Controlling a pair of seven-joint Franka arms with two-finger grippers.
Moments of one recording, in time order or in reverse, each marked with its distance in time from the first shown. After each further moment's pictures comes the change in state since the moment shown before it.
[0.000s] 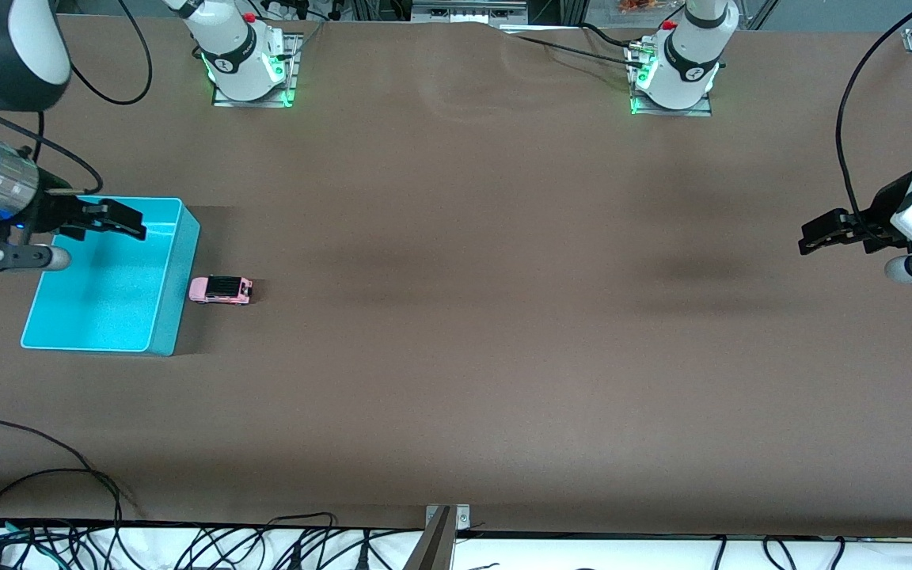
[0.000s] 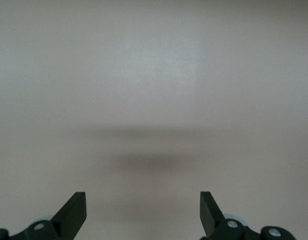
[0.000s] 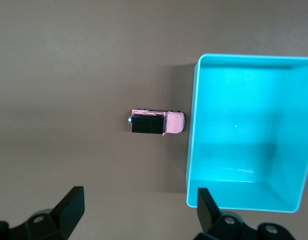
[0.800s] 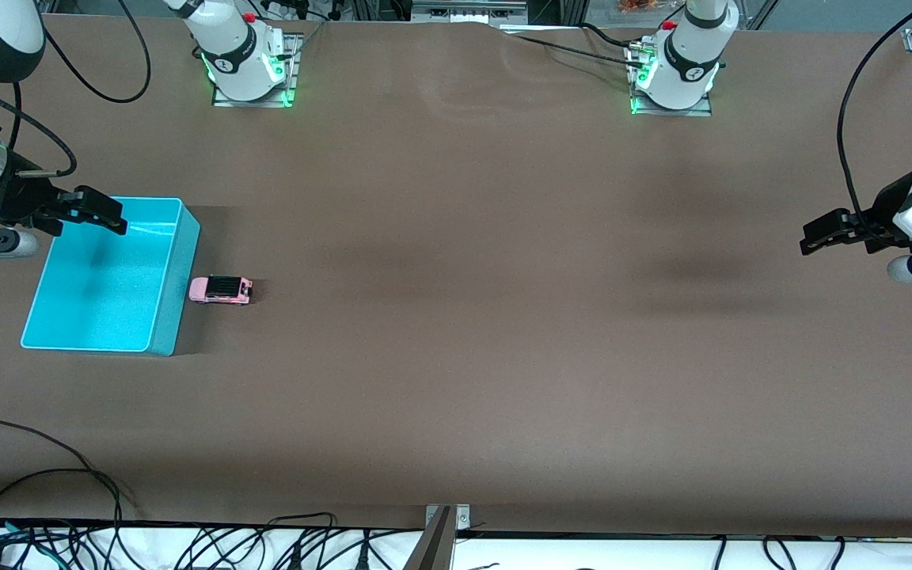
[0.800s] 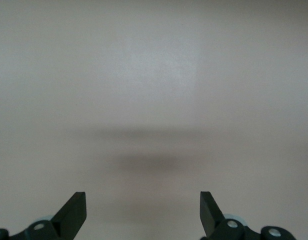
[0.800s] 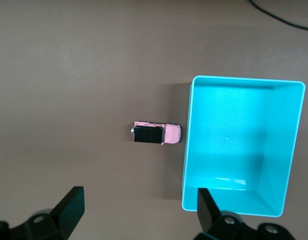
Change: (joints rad) left arm 0.000 0.000 0.000 0.005 0.000 0.000 0.000; right arm -0.002 -0.025 -0.001 0.121 0.000 -0.059 -0.021
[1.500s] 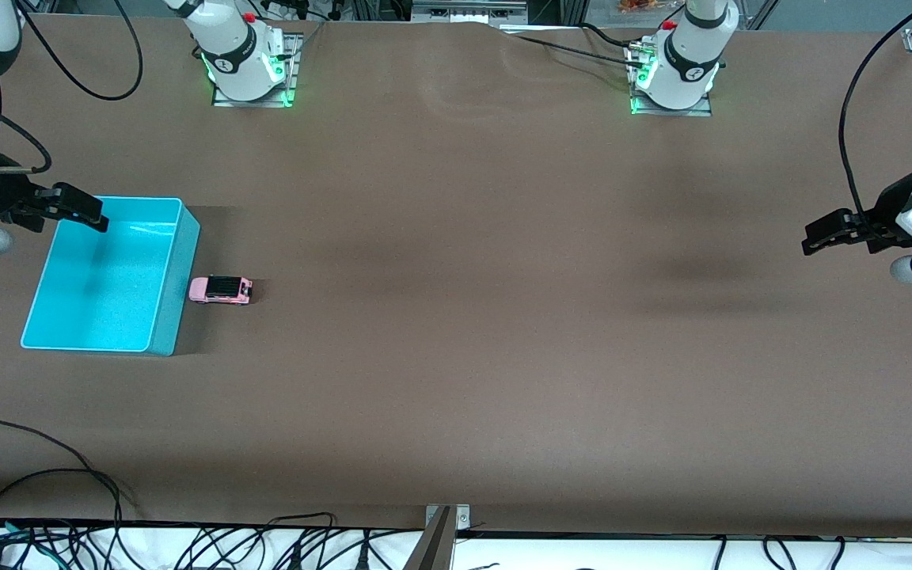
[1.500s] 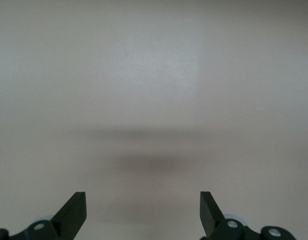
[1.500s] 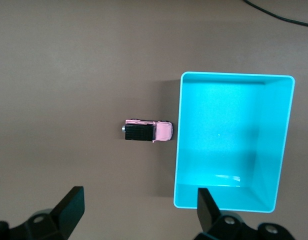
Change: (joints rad) left arm 0.000 0.000 0.005 0.001 0.000 0.000 0.000; right arm -0.034 -0.005 -0.002 -0.018 0.000 0.000 -0.021
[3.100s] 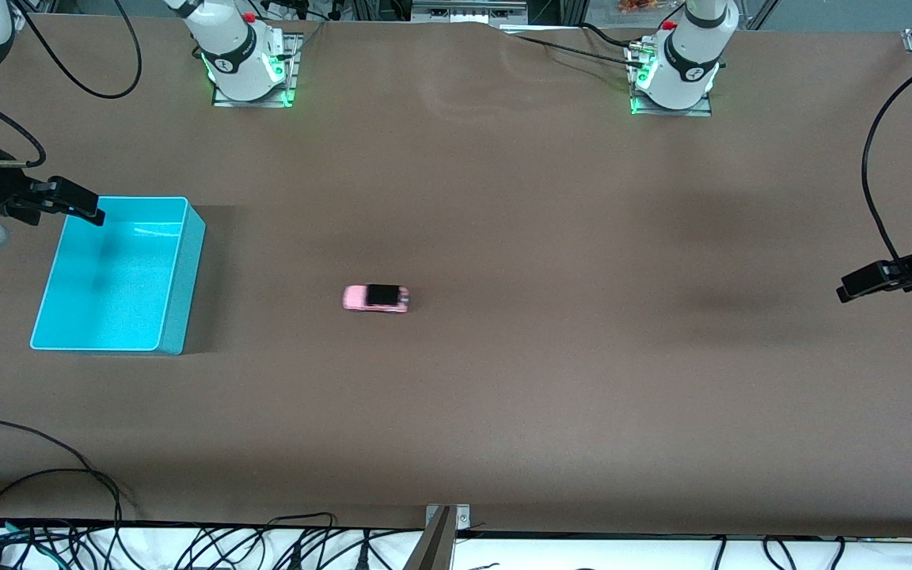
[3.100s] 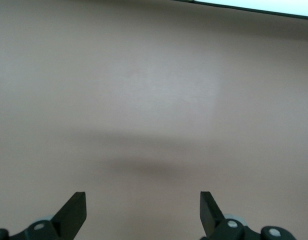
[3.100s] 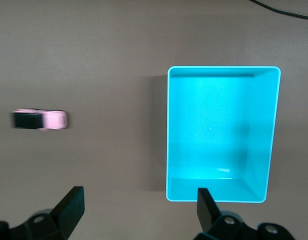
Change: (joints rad) left arm 0.000 0.124 0.047 0.131 0.004 0.067 -0.022; right arm -0.012 -0.018 -0.008 0.000 0.000 -0.031 0.000
